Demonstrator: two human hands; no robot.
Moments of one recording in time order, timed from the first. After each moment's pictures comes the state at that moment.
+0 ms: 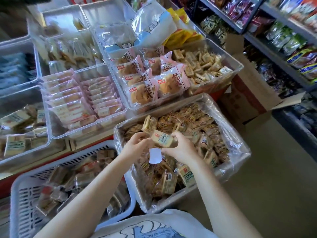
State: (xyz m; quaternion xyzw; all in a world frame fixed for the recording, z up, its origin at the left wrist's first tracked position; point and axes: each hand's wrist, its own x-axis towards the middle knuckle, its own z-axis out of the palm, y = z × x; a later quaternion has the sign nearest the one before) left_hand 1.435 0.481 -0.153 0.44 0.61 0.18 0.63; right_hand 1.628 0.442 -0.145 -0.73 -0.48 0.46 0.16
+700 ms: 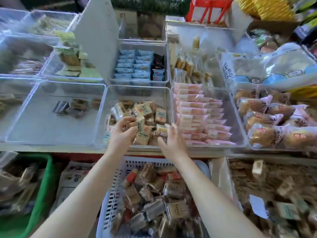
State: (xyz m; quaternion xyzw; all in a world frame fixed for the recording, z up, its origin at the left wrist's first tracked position) left_hand 1.007 0.522 -0.121 0.32 0.68 0.49 0.45; right_hand 1.189 0.568 -0.174 -0.60 -0.74 0.29 0.08
